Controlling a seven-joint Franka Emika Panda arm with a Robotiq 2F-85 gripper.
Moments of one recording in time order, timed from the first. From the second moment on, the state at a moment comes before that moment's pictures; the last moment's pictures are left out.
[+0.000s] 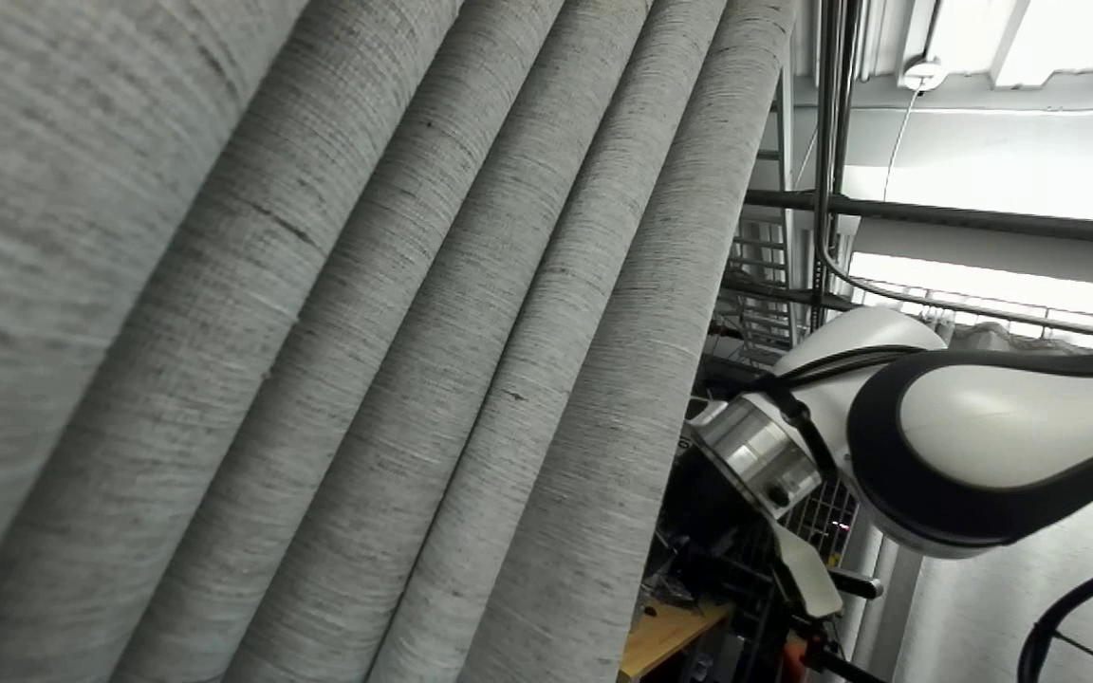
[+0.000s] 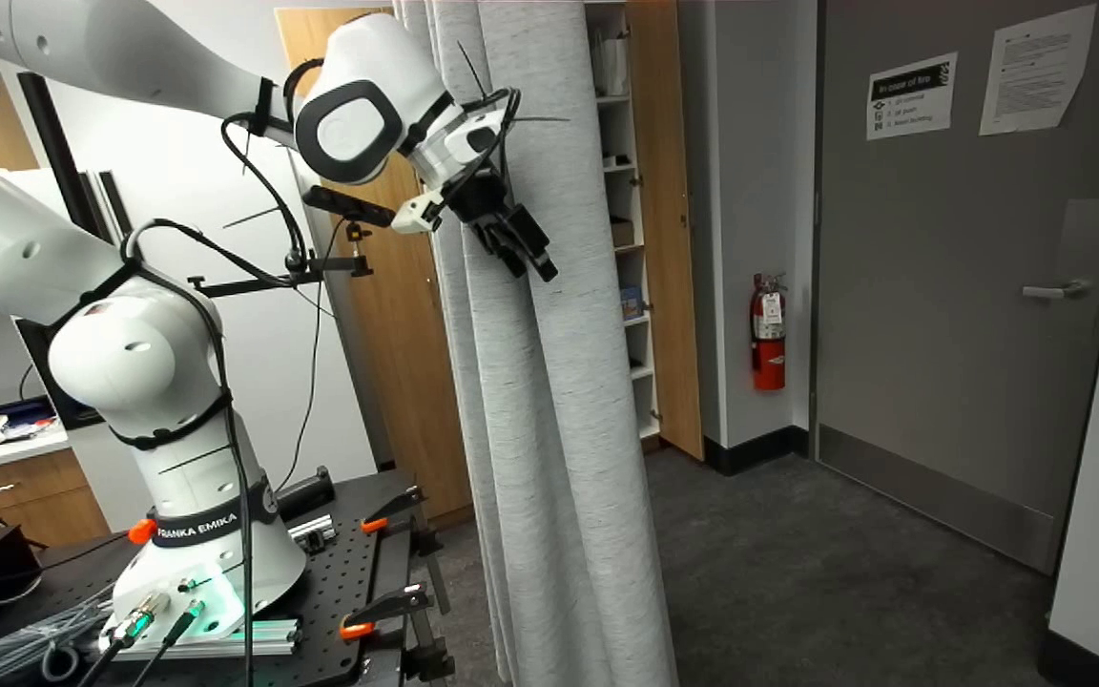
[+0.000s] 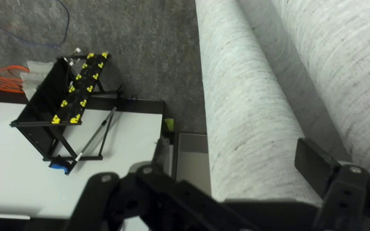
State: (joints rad) arm 0.17 -0.66 -0.06 -2.74 0.03 2.59 -0.21
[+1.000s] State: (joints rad) arm 0.30 -0.71 -0.06 -2.74 0.04 3.00 -0.25
